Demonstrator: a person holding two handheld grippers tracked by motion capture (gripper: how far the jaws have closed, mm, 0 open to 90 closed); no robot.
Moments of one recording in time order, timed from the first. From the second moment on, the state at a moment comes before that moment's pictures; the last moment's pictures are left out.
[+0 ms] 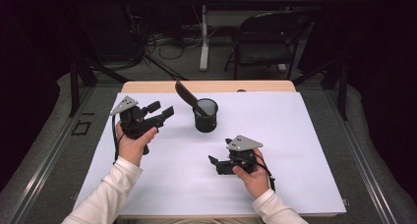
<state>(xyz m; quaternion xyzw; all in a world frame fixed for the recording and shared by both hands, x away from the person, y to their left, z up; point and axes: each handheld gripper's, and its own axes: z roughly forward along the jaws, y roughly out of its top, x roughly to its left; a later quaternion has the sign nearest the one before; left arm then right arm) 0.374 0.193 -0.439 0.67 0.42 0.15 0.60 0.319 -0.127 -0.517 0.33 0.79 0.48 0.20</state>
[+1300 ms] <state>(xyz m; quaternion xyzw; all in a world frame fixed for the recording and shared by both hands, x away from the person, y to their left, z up) 0.317 0.234 -0.453 0.73 0.36 0.14 0.57 0.299 -0.161 -0.486 0.34 0.77 0.49 0.22</state>
